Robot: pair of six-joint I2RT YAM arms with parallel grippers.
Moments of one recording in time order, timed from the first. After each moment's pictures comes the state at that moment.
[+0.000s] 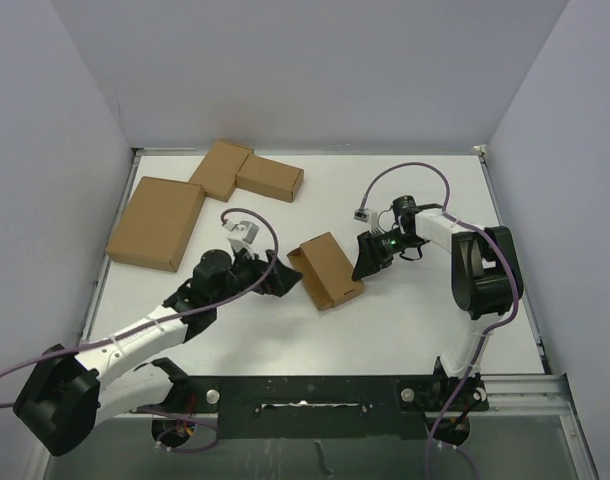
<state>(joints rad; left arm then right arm) -0.72 1.08 0.49 0.32 0.16 -0.56 0.19 1.88 1.17 -0.74 -0.87 -0.44</state>
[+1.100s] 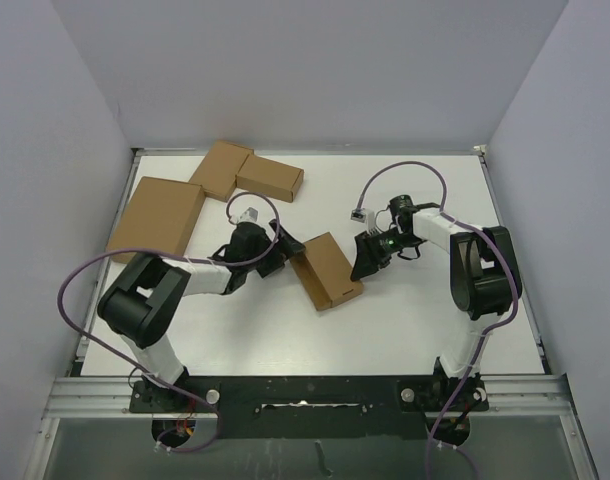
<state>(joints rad) -0.54 1.72 0.72 0.42 0.09 -1.06 0.21 1.88 1.19 -0.74 -0.86 -0.46</state>
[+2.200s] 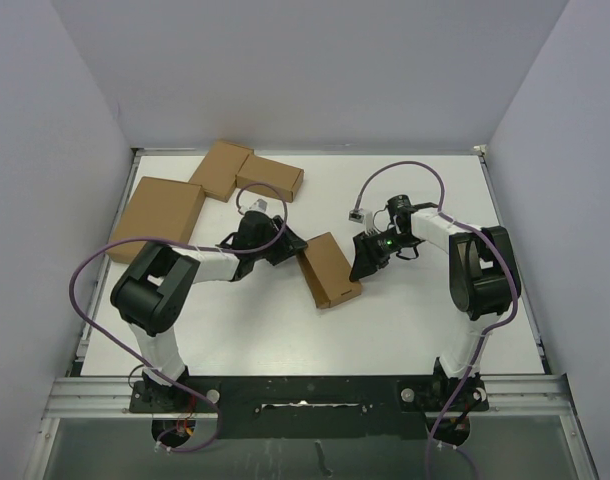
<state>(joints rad) -0.54 1.83 0.87 0.37 0.14 -1.05 0.22 1.88 1.19 -0.74 -0.86 -0.46</state>
